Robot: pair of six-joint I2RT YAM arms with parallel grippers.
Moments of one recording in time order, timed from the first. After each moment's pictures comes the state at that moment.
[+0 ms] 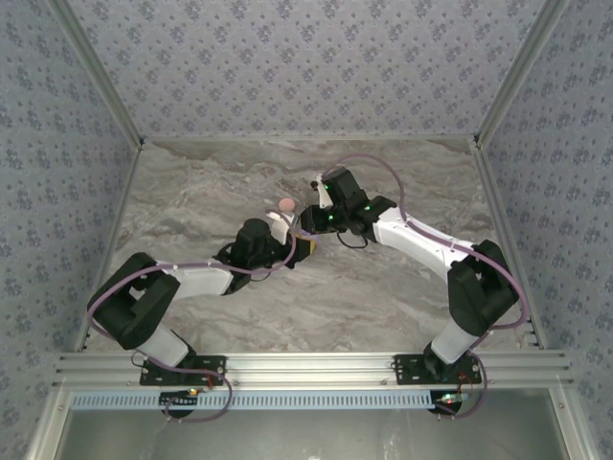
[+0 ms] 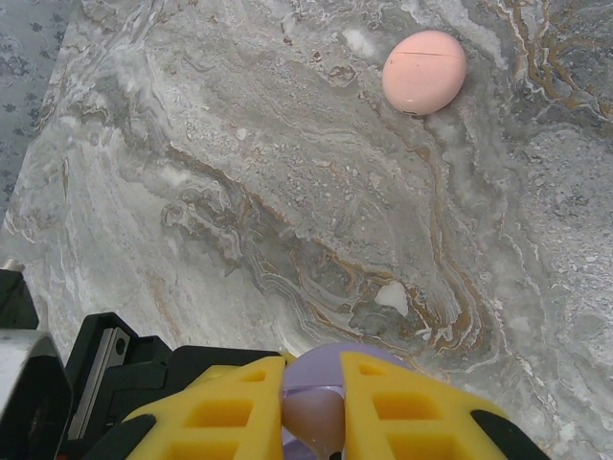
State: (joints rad) left arm -0.70 1.54 0.59 0.57 0.30 -0.39; right arm 0.67 1.63 1.23 -0.39 -0.25 0.48
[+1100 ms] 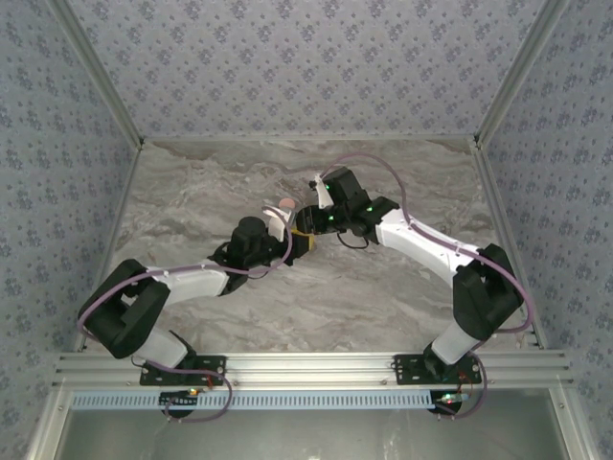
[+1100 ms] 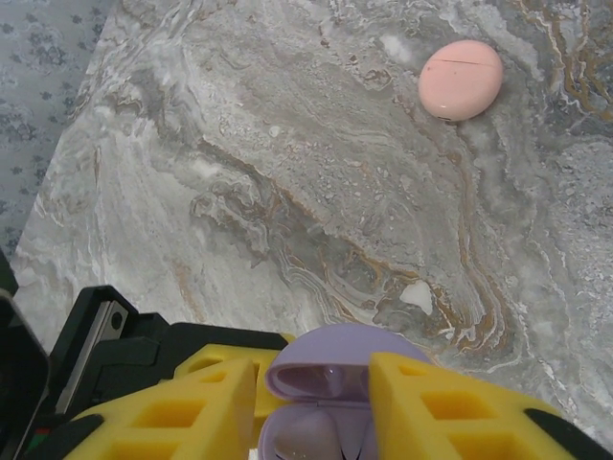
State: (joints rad) left arm -0.70 1.48 0.59 0.56 0.30 -0.38; right arm 0.68 1.60 1.23 -0.39 -0.28 0.45
